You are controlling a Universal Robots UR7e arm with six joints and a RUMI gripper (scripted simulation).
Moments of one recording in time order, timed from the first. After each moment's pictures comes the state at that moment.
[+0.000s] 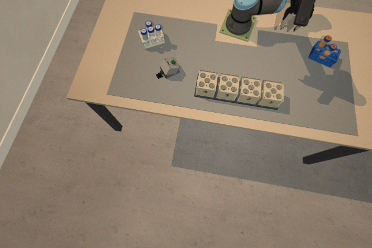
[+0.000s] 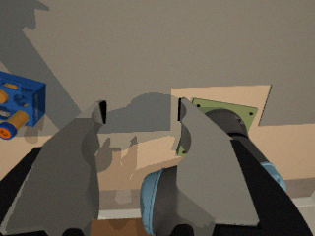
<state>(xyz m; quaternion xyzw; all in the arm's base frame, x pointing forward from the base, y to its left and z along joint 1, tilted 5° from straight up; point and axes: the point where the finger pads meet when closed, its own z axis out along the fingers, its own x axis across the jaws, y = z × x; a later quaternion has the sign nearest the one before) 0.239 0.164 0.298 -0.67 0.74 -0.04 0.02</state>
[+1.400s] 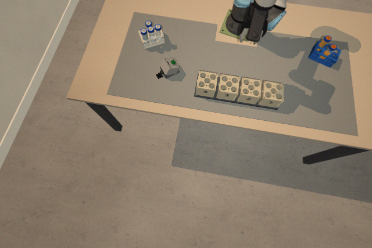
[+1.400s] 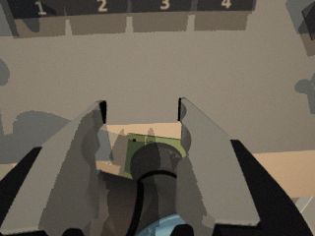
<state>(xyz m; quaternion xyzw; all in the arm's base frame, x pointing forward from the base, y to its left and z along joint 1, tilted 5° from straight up) 0.312 -0.010 0.287 -0.68 0.74 -0.04 0.02</state>
